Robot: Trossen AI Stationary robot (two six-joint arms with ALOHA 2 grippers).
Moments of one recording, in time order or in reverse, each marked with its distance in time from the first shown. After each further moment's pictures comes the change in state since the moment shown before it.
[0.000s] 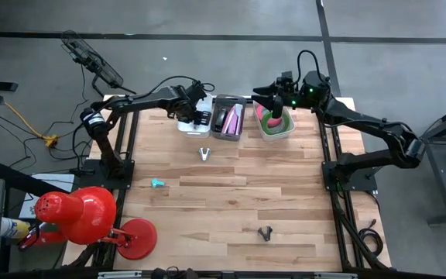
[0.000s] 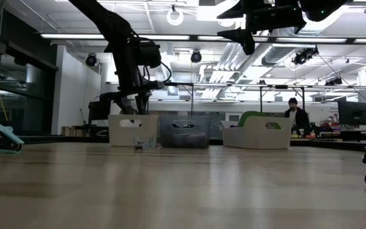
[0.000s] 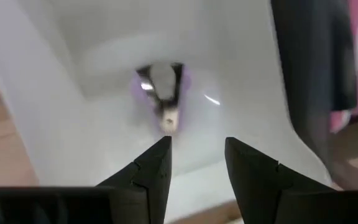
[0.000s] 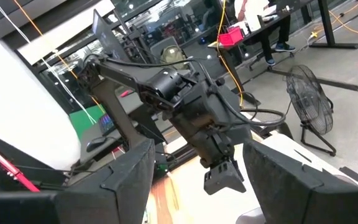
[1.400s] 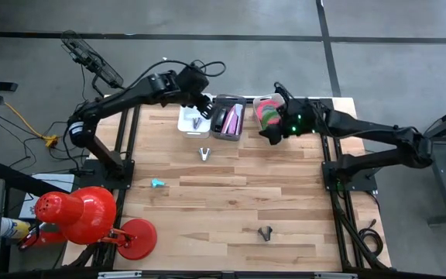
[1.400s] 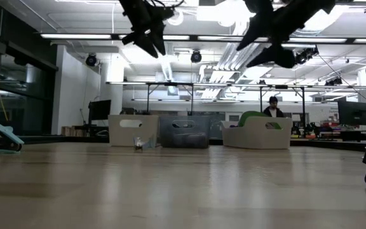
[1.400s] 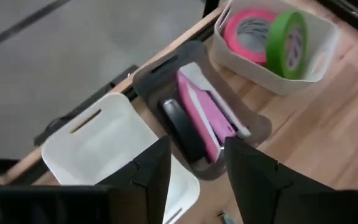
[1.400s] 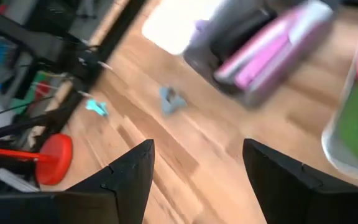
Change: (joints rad) left arm -0.167 -0.159 0.381 -0.162 -0.180 0.368; right arm 0.291 -0.117 -0.001 -0.728 0.365 0.243
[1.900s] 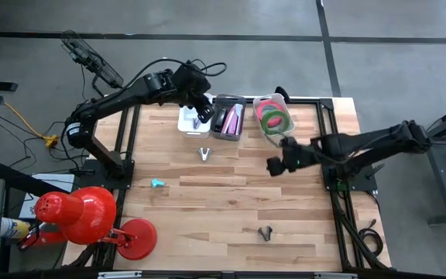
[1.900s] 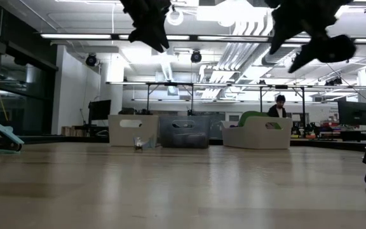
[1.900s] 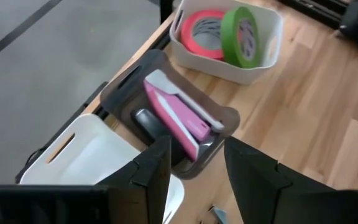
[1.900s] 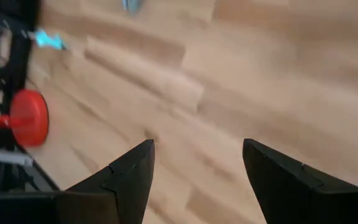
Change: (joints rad) left arm 0.000 -0.025 0.000 0.028 0.139 0.170; right arm 0.483 0.018 0.000 -0.288 0.245 0.617
